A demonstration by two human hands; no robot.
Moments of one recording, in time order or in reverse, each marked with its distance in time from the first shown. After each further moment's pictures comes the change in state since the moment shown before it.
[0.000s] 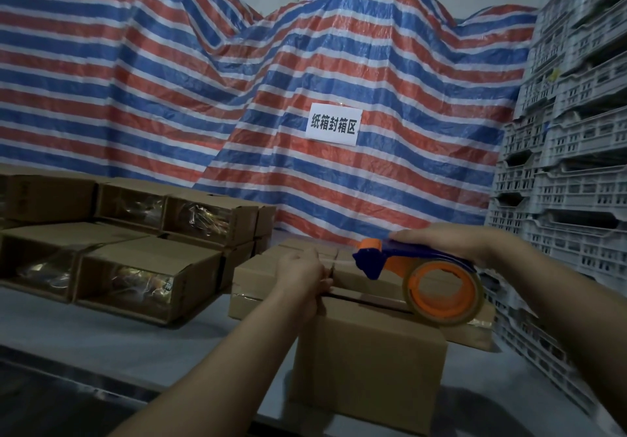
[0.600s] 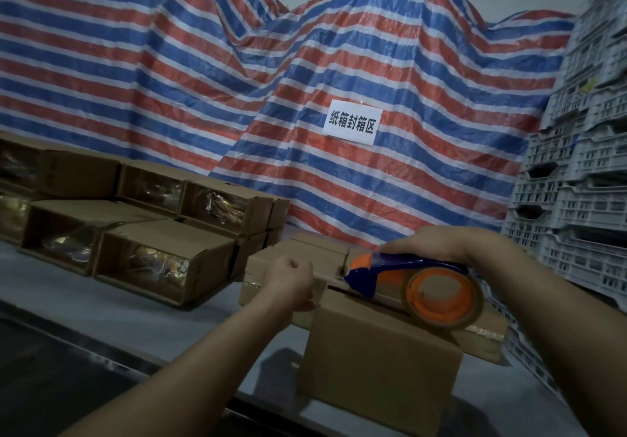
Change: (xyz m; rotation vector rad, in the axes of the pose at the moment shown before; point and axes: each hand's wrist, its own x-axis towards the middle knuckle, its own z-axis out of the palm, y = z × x) left_hand 0.020 -0.018 -0.044 0.370 0.065 0.117; right_hand 0.022 -0.032 0.022 -0.352 0.054 0.078
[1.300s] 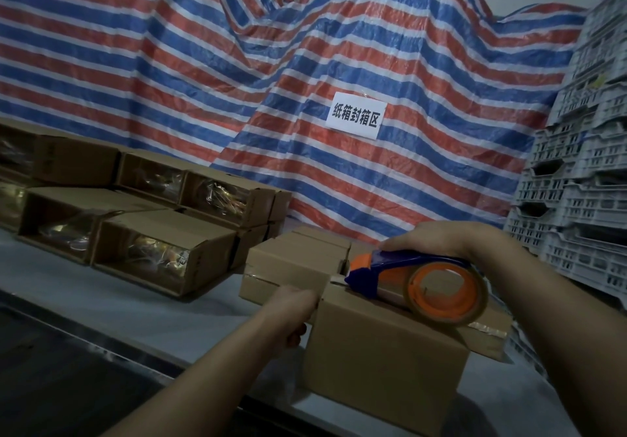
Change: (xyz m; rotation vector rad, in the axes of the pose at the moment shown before) left_hand -0.008 -0.036 -0.002 0.104 -0.274 -0.168; right_hand 0.007 -0.003 0.005 -0.001 -0.021 -0.015
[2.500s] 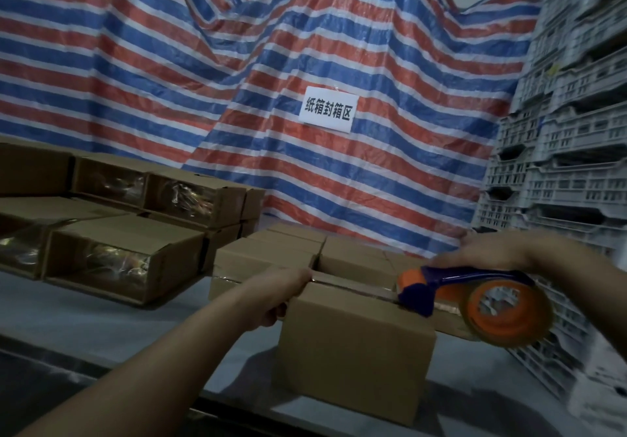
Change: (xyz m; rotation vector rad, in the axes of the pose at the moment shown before) left_hand -0.001 0.036 0.007 0.214 -0.137 0.024; right_hand -0.044 0.100 -0.028 -0.131 -0.033 0.114
